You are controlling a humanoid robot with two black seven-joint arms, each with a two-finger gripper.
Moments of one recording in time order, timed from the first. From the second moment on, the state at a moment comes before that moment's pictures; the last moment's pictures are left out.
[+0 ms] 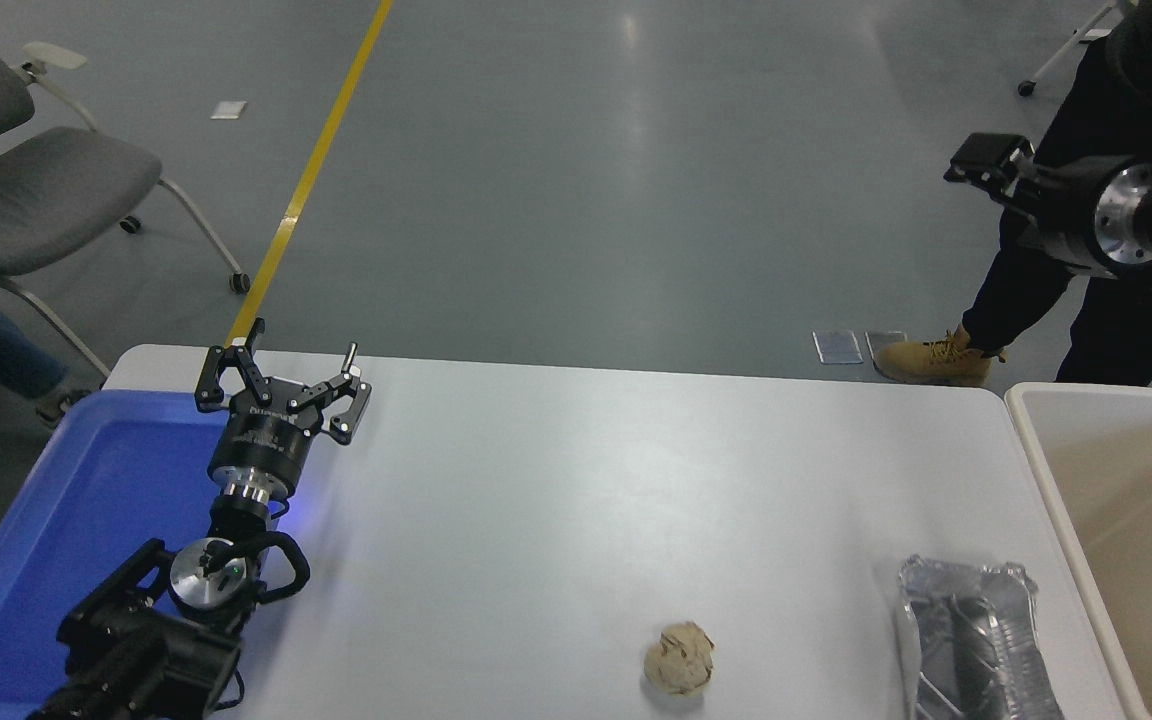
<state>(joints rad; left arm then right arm) -0.46 0.09 -1.19 -0.58 -0.22 -0.66 -0.13 1.89 -0.72 -0.81 1.34 -0.28 0.04 -0.19</state>
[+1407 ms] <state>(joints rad) -0.46 0.09 -1.19 -0.58 -0.22 -0.66 -0.13 2.31 -0.19 -1.19 1.51 0.01 0.71 -0.18</state>
